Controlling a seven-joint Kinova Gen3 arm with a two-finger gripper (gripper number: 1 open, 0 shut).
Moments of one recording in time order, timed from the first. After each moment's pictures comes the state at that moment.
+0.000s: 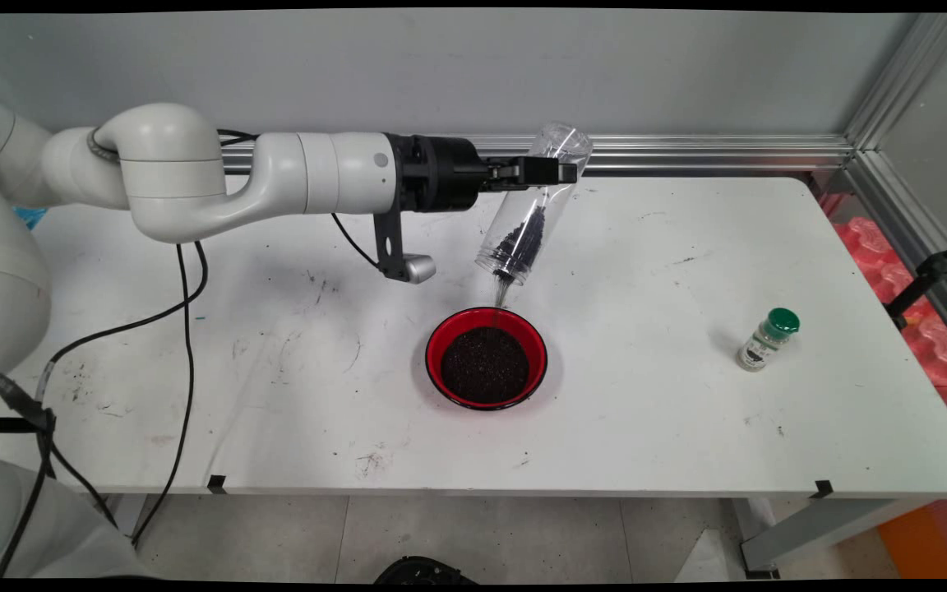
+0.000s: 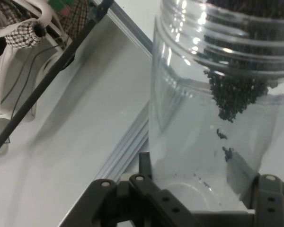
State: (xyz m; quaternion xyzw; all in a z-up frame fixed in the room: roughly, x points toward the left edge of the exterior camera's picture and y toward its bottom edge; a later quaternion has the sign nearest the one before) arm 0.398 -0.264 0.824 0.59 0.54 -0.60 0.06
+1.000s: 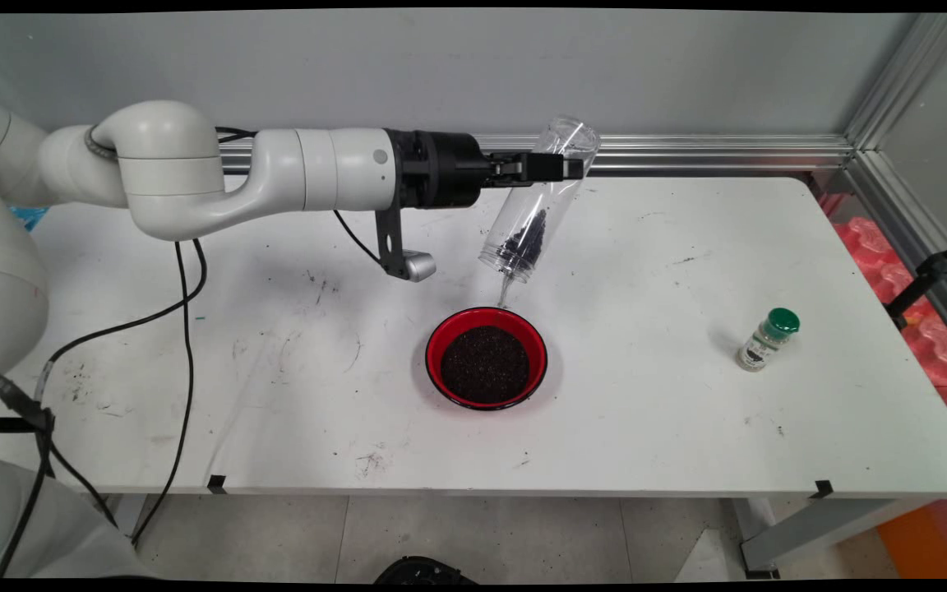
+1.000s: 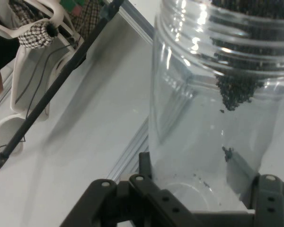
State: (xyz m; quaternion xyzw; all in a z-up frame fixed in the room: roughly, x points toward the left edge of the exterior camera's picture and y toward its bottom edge) arm 0.397 -0.264 0.828 0.59 0.53 -0.61 0.06
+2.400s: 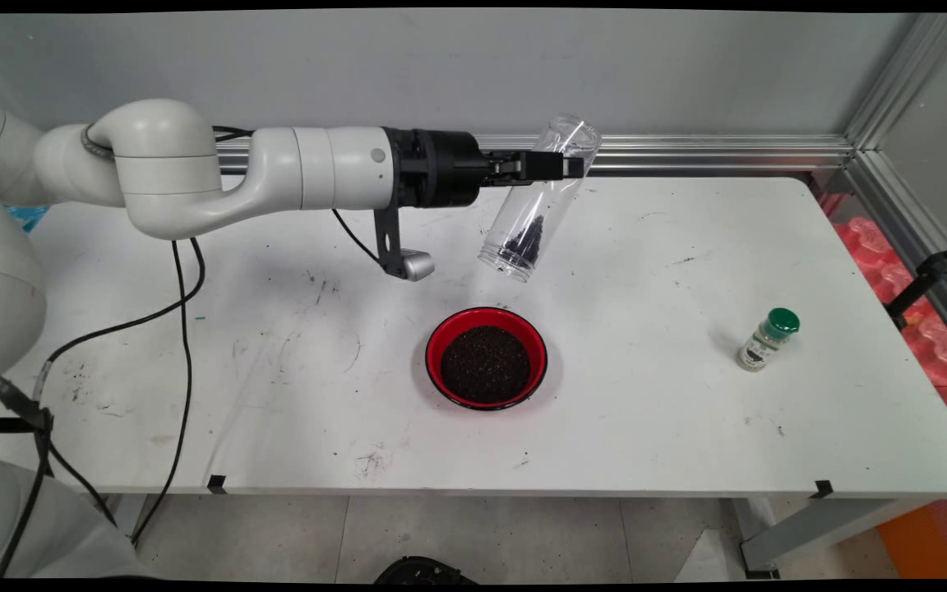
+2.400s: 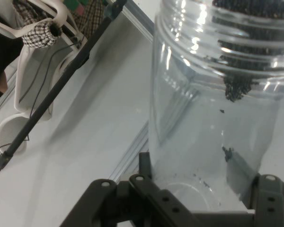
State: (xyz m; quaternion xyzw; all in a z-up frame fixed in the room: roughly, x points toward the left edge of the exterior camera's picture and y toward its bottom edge) arm 0.398 -0.263 0.830 0.59 0.52 -0.61 0.05
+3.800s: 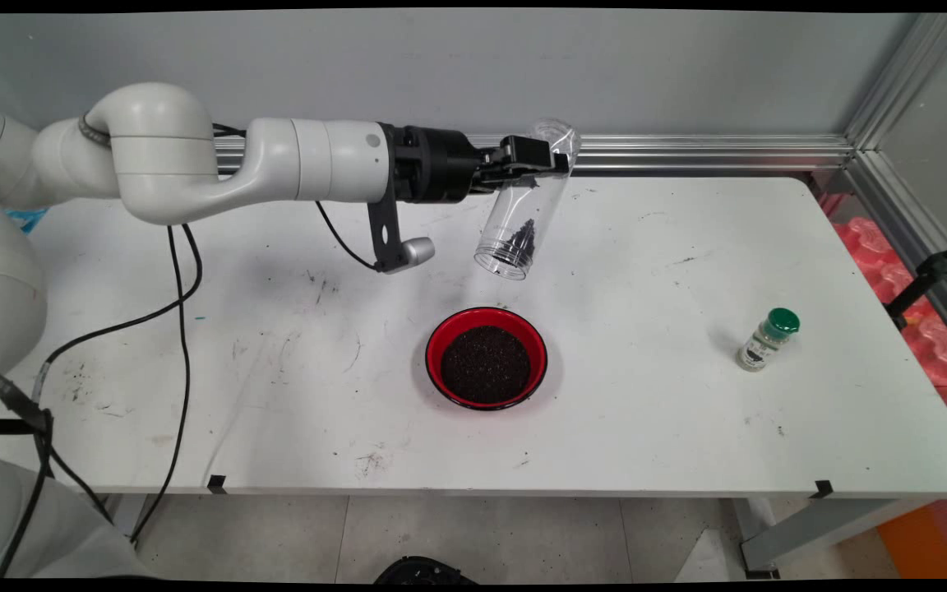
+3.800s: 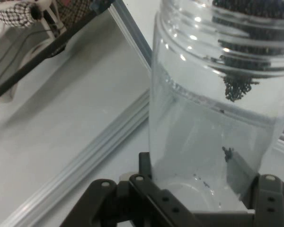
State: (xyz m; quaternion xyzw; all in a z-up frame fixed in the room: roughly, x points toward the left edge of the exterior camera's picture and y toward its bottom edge) arm 0.407 -0.270 0.832 0.54 0.61 -0.58 0.00
